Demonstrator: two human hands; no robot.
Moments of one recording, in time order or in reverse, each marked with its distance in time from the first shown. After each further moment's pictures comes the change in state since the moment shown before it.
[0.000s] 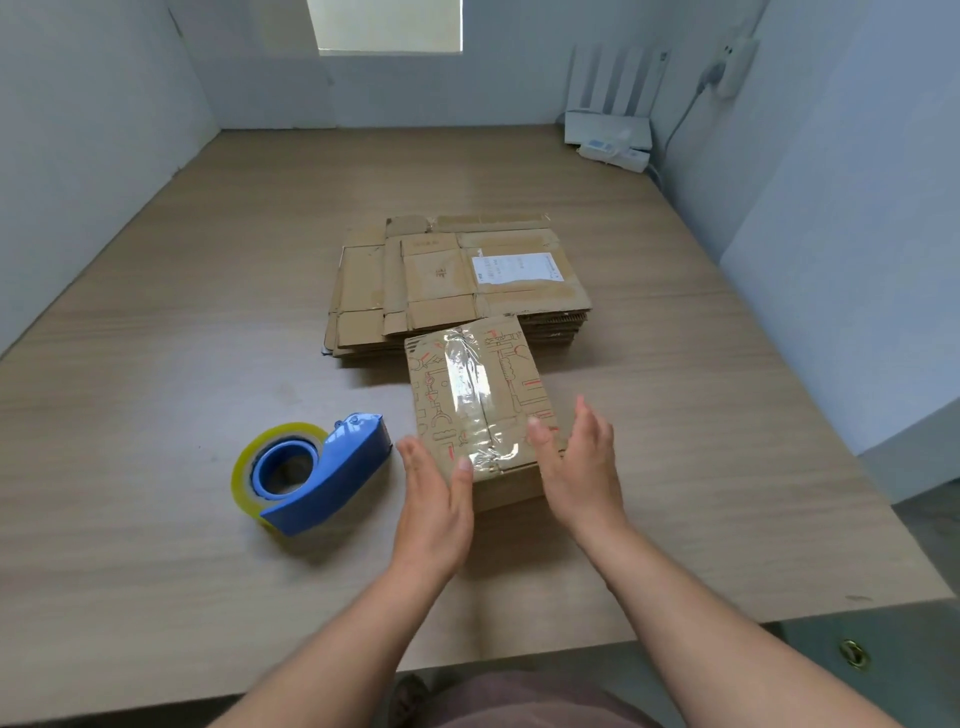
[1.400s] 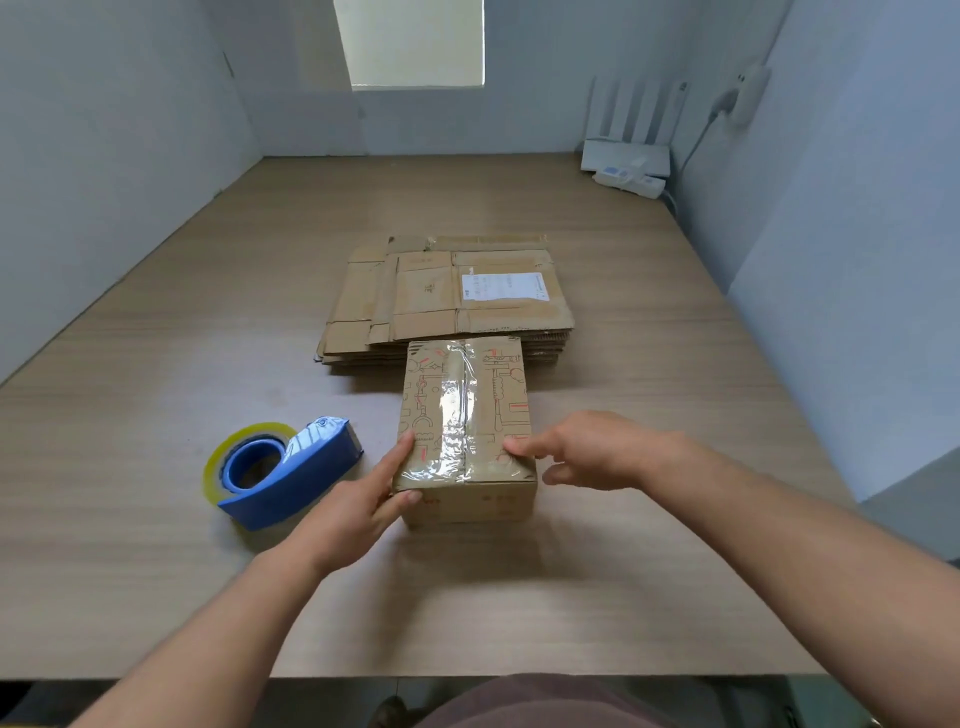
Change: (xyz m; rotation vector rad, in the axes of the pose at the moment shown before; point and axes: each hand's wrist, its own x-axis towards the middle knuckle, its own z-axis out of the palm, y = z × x) left_hand 0.019 -0.017 -0.035 0.431 -0.275 0.019; right_hand 0.092 0.025 -0.079 -0.785 -0.673 -0.793
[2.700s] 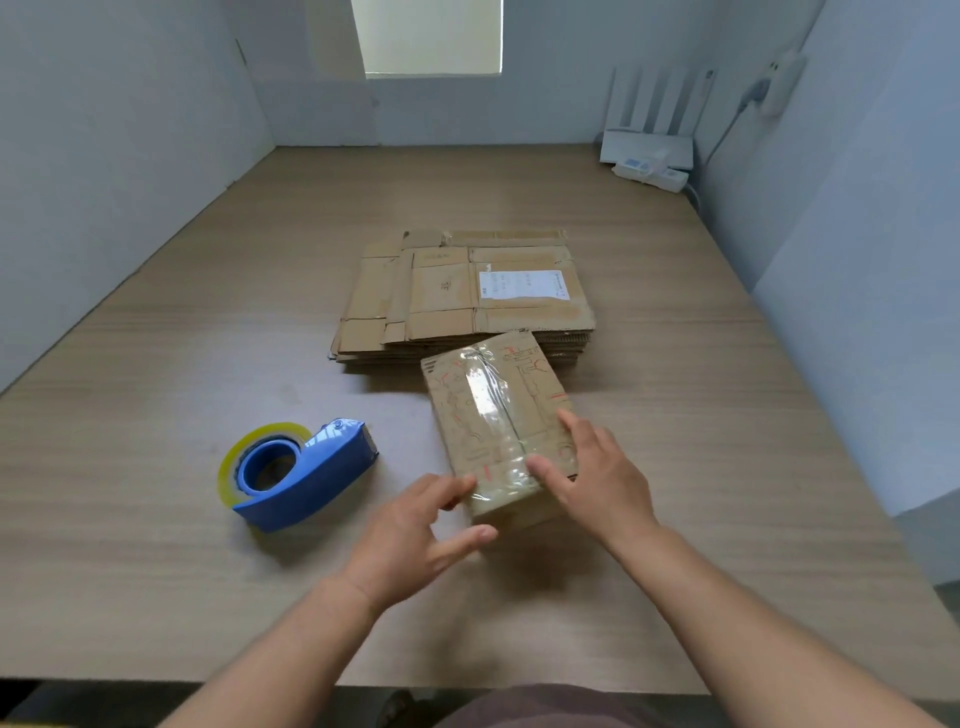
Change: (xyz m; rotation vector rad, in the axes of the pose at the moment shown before) left_hand -0.009 0.025 0.026 0.021 0.182 0.203; right_hand 0.003 -0.033 0.059 0.507 0.529 0.487
